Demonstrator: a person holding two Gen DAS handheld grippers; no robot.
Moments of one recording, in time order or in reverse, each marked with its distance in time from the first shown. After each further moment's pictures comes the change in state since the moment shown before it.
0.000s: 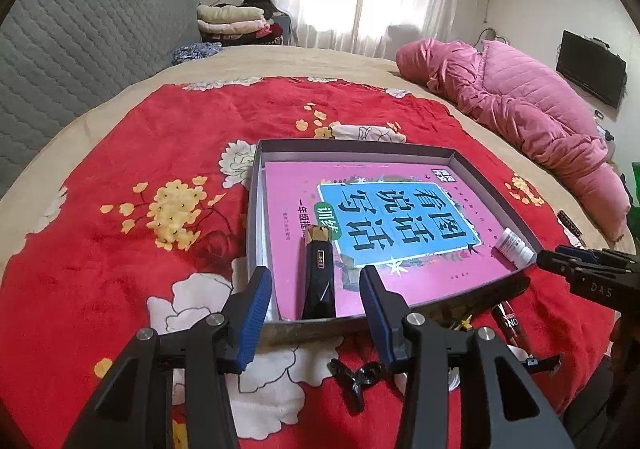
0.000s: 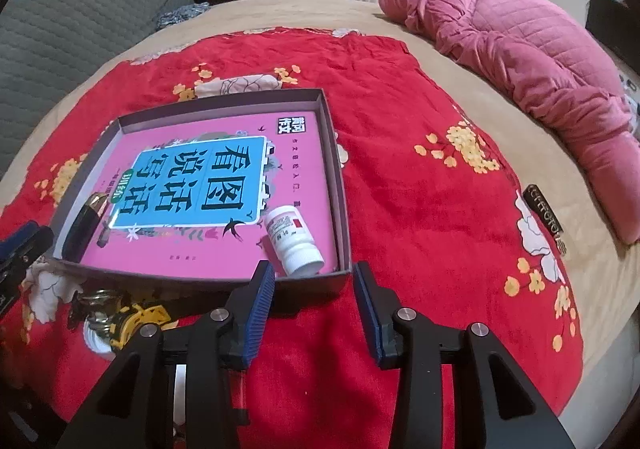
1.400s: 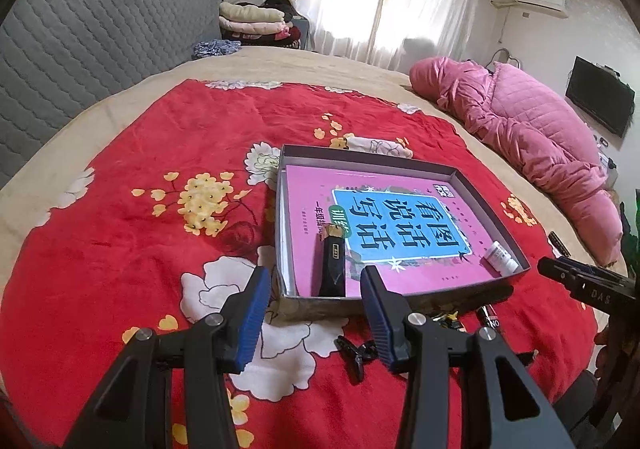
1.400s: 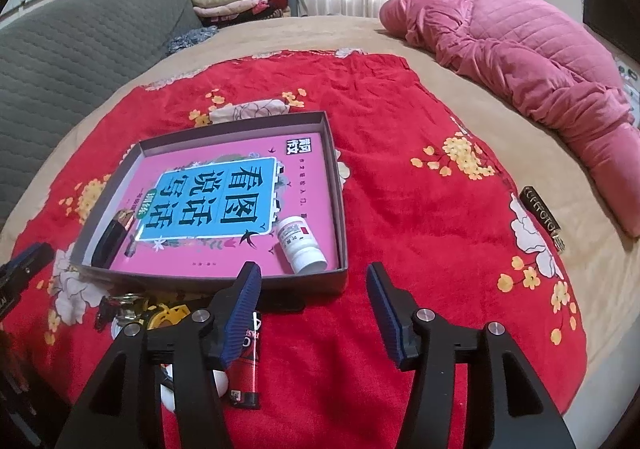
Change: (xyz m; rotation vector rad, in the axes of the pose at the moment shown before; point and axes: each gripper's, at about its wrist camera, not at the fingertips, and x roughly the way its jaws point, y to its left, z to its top) left arm -0.037 0.015 -0.005 -0.080 -0.018 0.001; right arm -0.030 -0.011 -0.005 0.041 -0.077 0.069
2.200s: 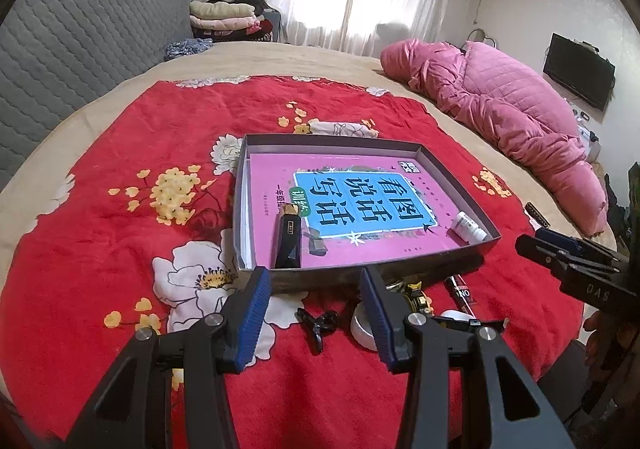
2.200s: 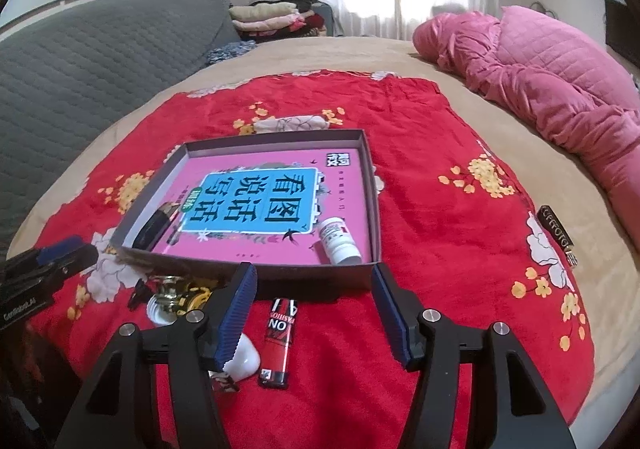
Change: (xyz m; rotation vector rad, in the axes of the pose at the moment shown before) left arm -0.013 -0.028 -0.011 0.075 0.042 -0.057; right arm -0.029 0.016 -0.019 -0.086 -0.074 0.108
